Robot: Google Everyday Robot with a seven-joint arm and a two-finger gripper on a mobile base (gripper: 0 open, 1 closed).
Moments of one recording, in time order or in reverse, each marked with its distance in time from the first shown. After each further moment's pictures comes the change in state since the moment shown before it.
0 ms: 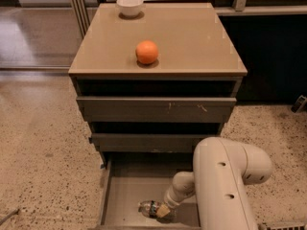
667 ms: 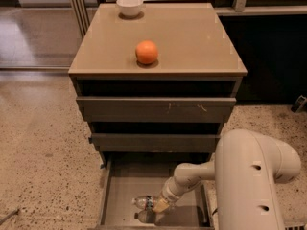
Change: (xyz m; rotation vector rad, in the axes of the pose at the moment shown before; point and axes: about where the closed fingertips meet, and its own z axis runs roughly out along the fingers) arm -0.047 0.035 -0.075 -0.025 -0.075 -0.153
